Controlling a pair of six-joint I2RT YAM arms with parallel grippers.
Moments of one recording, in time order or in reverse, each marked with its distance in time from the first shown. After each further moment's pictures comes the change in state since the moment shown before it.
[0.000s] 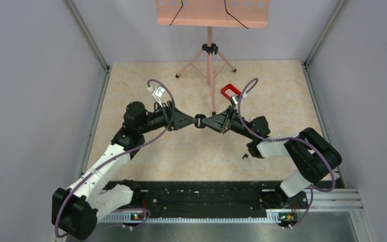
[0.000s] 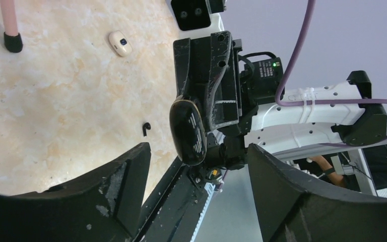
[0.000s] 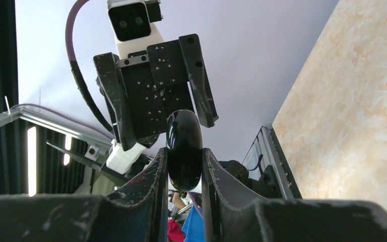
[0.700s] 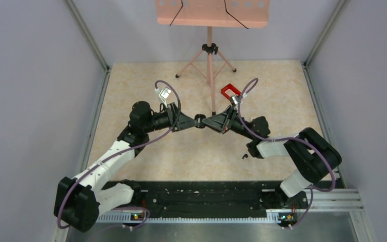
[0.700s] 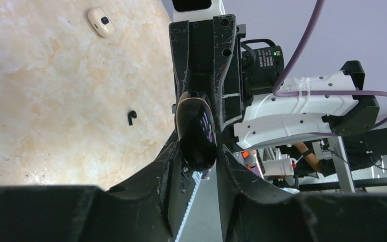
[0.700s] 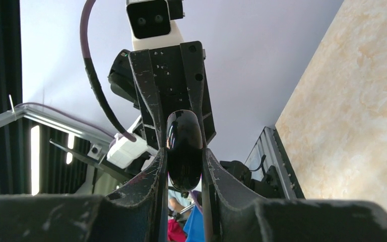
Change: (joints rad) left arm -0.021 0.092 -0.026 0.117 0.077 -0.077; right arm 0.005 0.000 0.000 0.011 0.003 0.008
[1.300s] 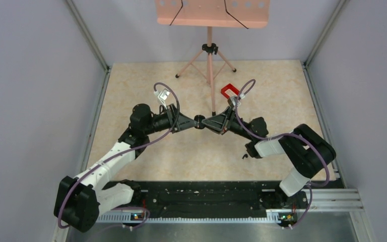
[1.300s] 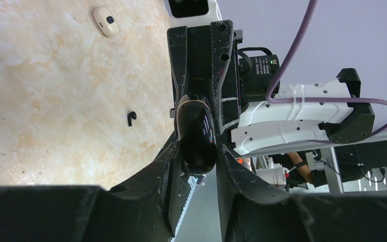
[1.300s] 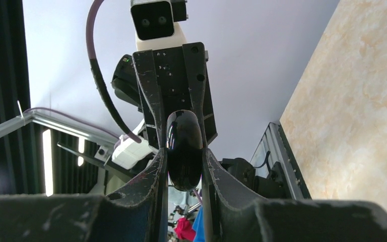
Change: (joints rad) left arm 0.000 0.000 -0.041 0.054 -0.027 -0.053; right arm 0.000 0.061 0.000 0.065 -0.005 0.053
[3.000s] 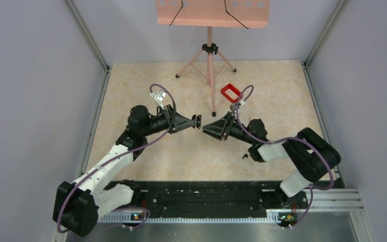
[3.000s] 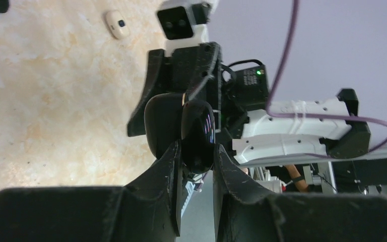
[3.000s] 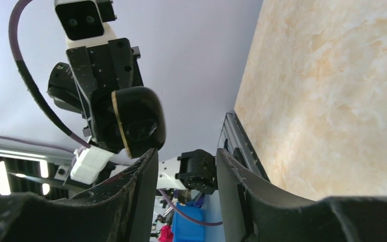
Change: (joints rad) left arm 0.018 -0.047 -0.019 -0.027 -0.037 -0.040; right arm -0.003 -0.024 -0.062 -0.188 0.035 -0.119
